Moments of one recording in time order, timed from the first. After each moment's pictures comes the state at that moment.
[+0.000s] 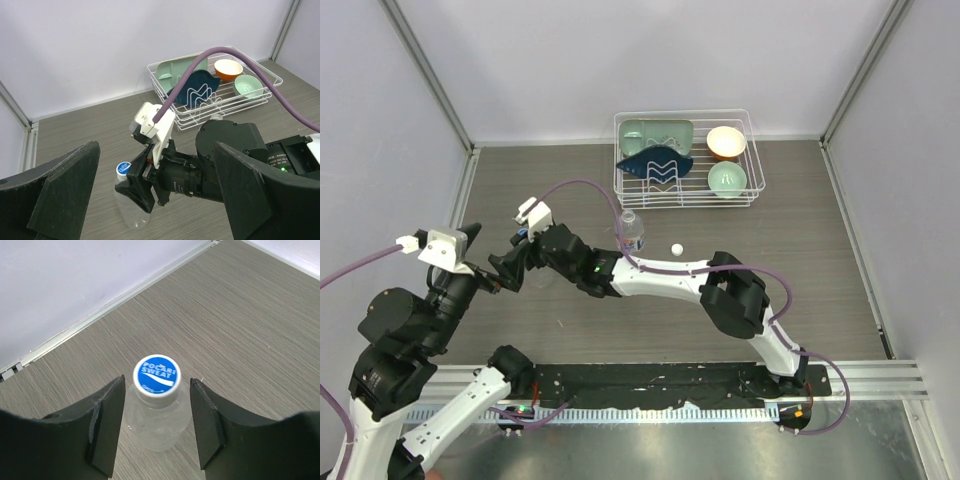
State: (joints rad) left arm -0.62 0.42 1.13 -0.63 -0.26 0.06; right arm 1.21 2.16 1.74 0.25 0.34 0.11
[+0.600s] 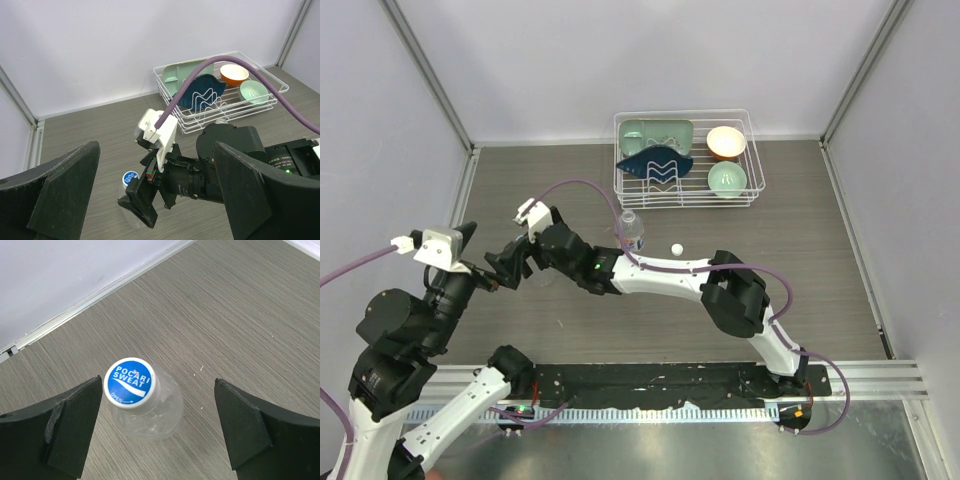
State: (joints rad) left arm -0.62 0.41 1.13 -0.62 -0.29 0.05; right arm 1.20 2.16 1.75 0.17 0.31 0.11
